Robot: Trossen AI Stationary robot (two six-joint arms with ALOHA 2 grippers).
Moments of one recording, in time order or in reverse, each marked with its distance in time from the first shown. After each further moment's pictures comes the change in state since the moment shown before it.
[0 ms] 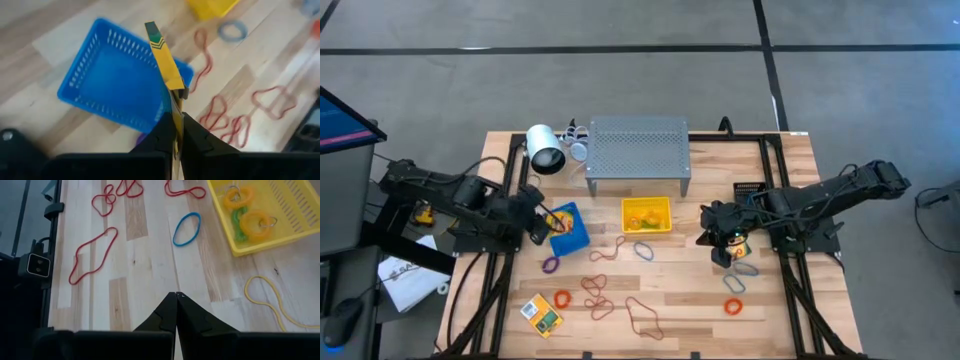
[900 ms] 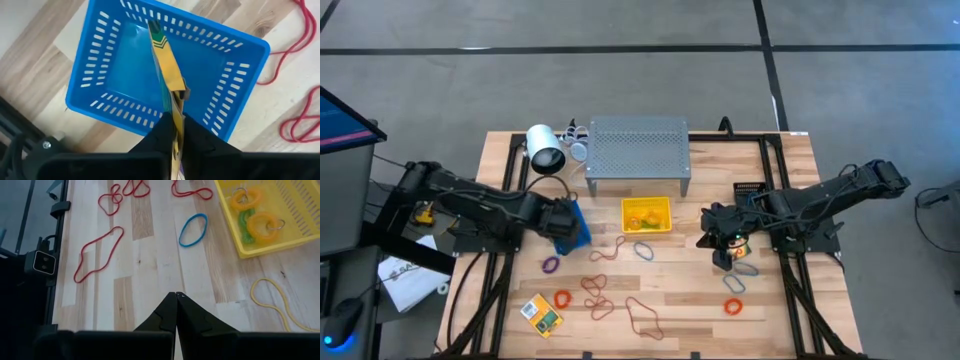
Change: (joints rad) left arm 0.106 0.449 0.003 0.046 0.026 0.202; right arm 0.025 0.000 0.000 0.010 0.002 -0.005
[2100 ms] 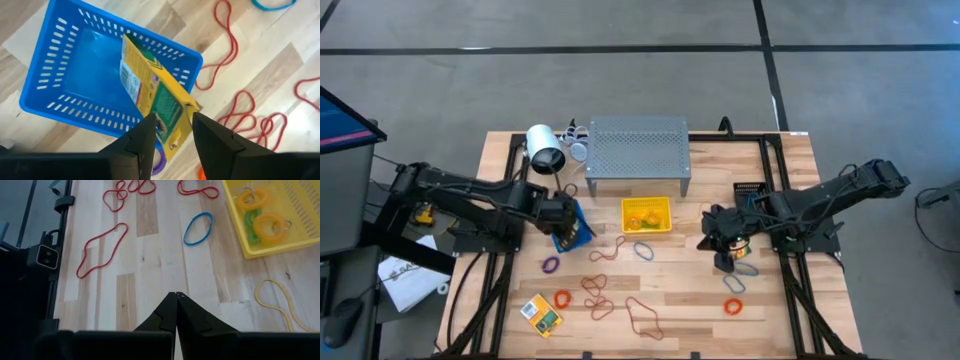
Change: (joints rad) left arm 0.071 -0.094 0.040 0.075 0.136 0.015; right arm 0.023 0.000 0.000 0.000 0.000 -0.013
